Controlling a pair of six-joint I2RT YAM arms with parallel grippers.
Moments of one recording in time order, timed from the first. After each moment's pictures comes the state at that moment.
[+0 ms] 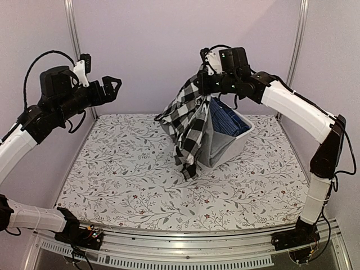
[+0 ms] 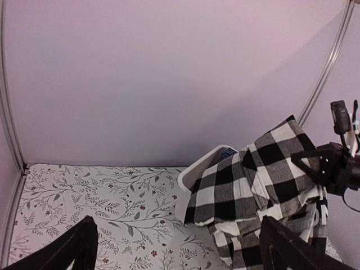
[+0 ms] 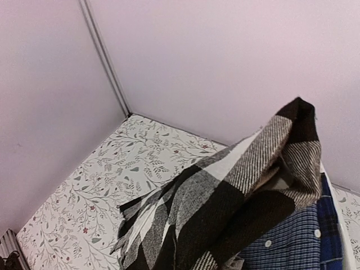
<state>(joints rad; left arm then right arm) -0.54 1.08 1.28 -0.33 -0.25 -0.31 0.80 1.87 1.99 -0.43 0.06 0.19</state>
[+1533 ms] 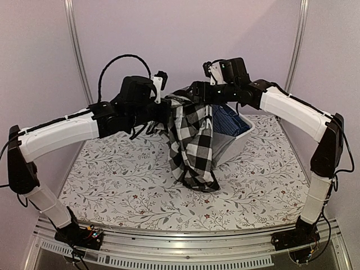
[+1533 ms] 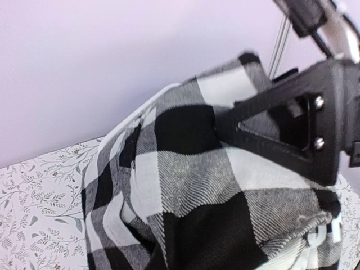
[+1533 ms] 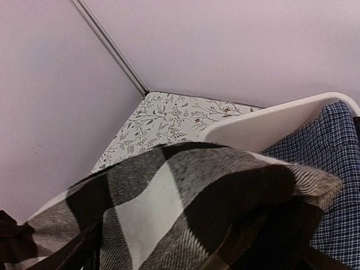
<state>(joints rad) -0.87 1.61 1.43 -0.21 -0.38 -0.22 0.68 1.88 1.88 -0.40 -0.11 0.40</state>
